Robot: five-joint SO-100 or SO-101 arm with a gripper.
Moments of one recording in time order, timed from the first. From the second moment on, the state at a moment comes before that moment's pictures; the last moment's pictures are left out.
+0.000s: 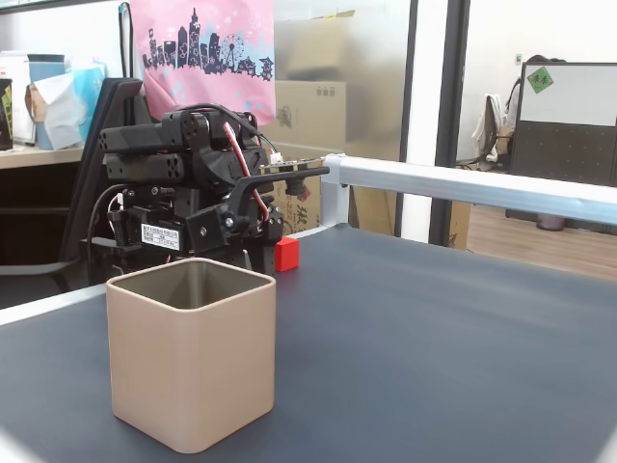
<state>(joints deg) 1.7 186.0 176.4 76.9 -91.3</state>
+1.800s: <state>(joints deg) 1.7 186.0 176.4 76.9 -91.3</state>
